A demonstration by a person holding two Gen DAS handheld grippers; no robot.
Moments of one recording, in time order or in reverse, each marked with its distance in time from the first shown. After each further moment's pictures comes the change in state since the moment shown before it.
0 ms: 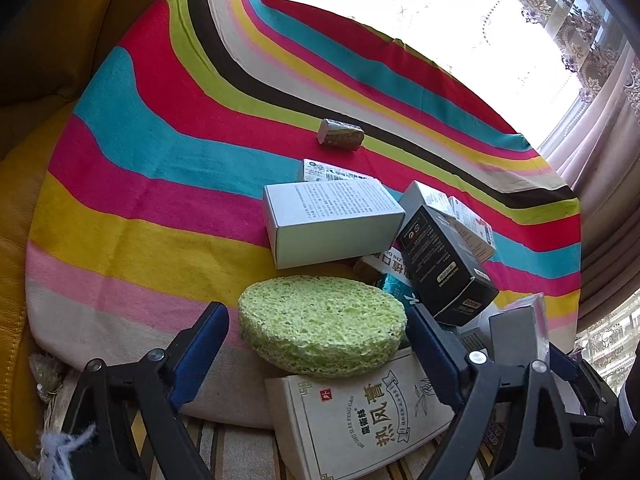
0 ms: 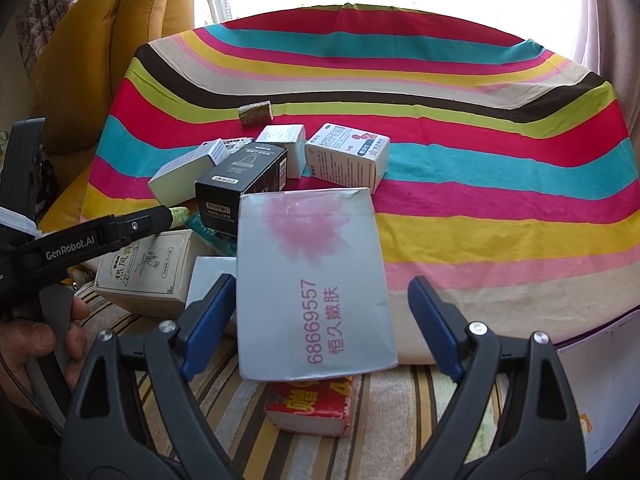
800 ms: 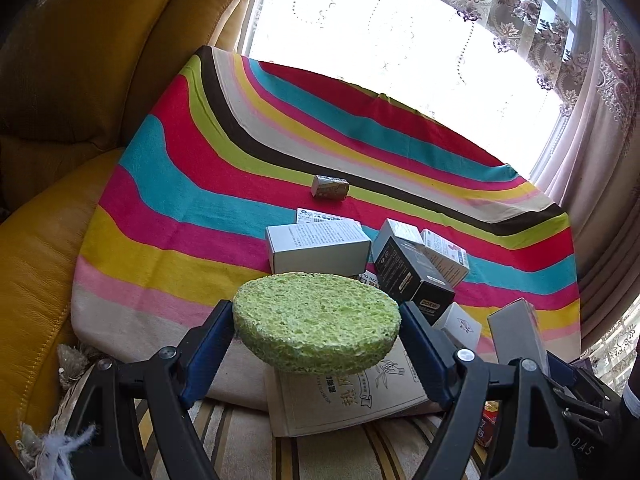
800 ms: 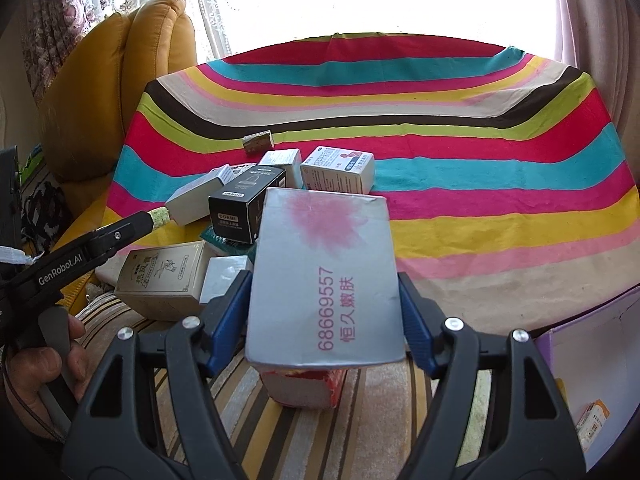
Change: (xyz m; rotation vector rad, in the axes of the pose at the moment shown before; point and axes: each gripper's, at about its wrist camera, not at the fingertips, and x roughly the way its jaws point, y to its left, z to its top) left arm -0.058 -0.022 -0.026 0.052 -0.231 0.042; right arm -0.032 -0.015 -0.019 0.059 -0.119 0.036
